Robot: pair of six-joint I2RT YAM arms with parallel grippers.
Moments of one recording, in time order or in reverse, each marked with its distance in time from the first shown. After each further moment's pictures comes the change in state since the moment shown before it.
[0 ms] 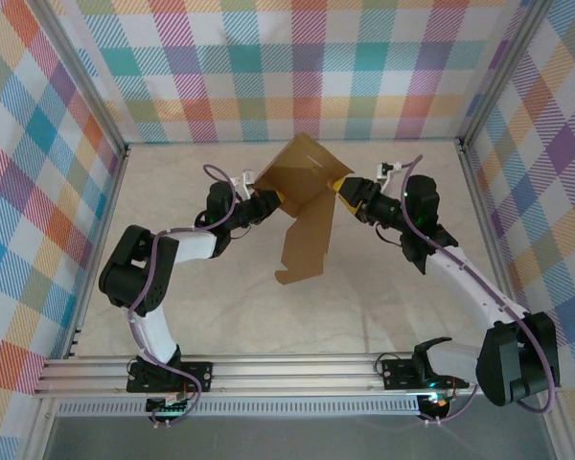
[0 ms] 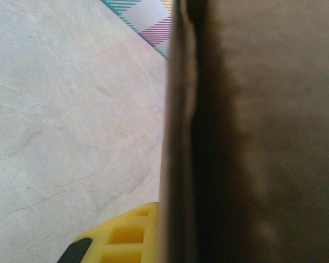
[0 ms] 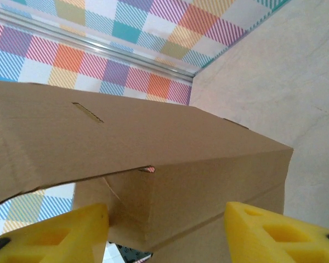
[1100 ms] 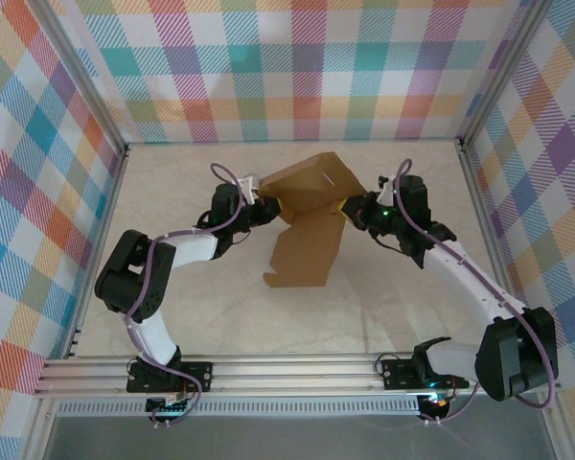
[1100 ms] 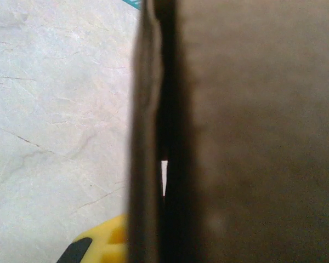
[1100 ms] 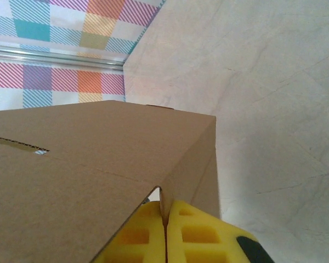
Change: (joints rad) left arm -0.037 -0.048 0.000 -0.185 -0.147 0.300; right arm 0.021 0.020 0.058 -0.358 0.114 -0.029
